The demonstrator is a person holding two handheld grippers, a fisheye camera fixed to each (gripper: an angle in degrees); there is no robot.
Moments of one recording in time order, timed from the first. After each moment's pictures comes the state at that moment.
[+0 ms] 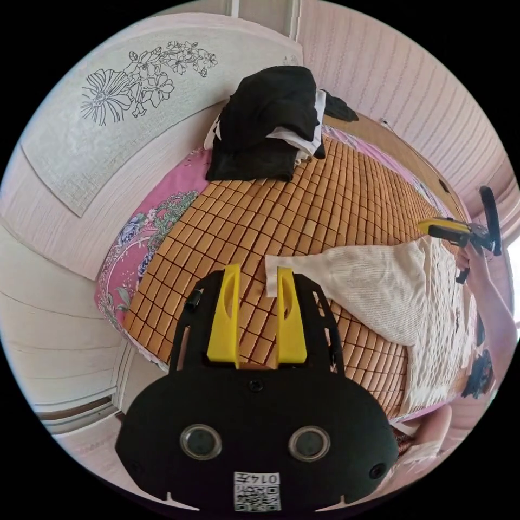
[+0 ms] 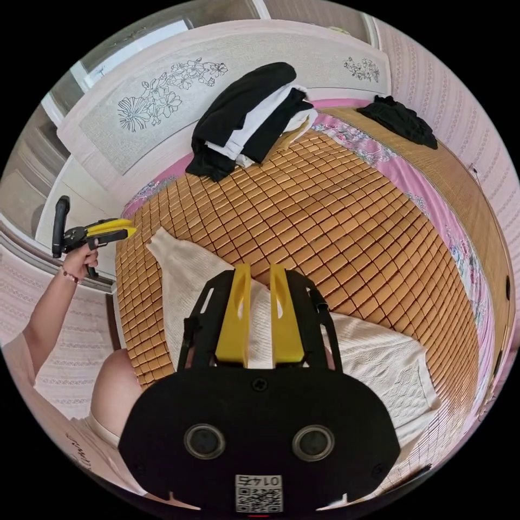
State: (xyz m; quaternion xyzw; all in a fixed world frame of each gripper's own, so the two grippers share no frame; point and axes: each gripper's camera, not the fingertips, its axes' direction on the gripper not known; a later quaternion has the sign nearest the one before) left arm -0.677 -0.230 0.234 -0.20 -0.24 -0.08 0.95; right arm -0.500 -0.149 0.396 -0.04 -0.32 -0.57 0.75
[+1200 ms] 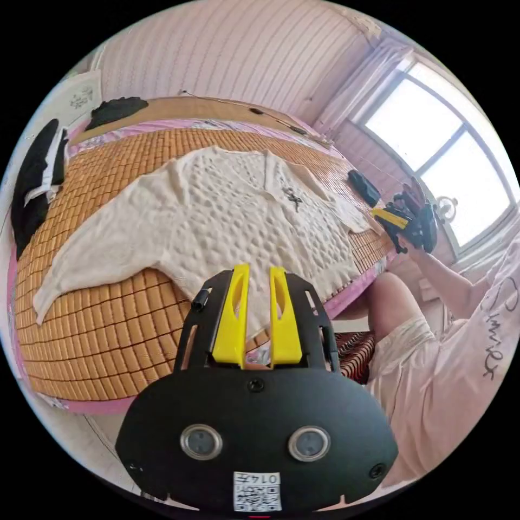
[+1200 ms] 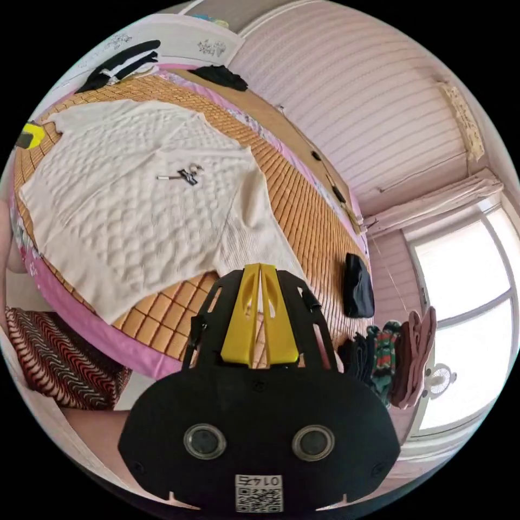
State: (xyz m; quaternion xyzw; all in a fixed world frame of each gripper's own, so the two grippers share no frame) left arm -0.191 -0.075 0.441 -0.28 0.12 0.22 0.93; right arm 0.235 0.025 0.415 0.05 0.08 -0.38 0.92
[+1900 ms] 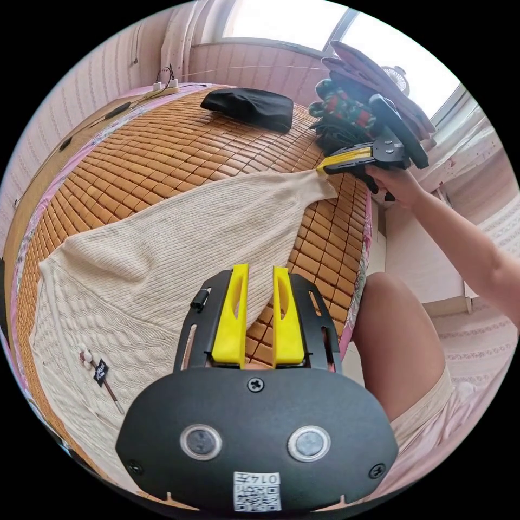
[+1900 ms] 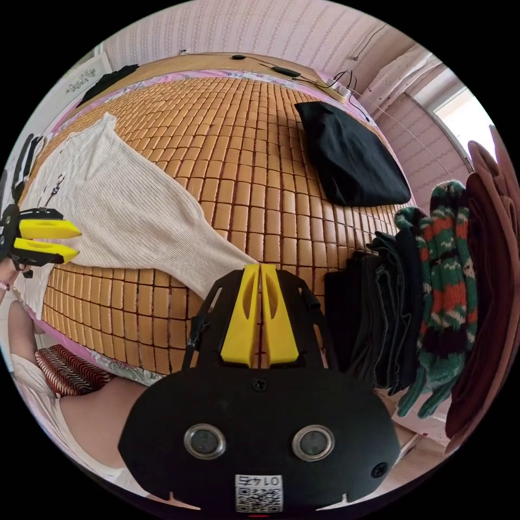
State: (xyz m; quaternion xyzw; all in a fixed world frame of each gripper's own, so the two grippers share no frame) left arm 0.228 0.028 0.718 -0.38 0.17 0.46 0.79; right arm 0.526 -0.089 0.539 -0.09 -0.01 -0.22 0.97
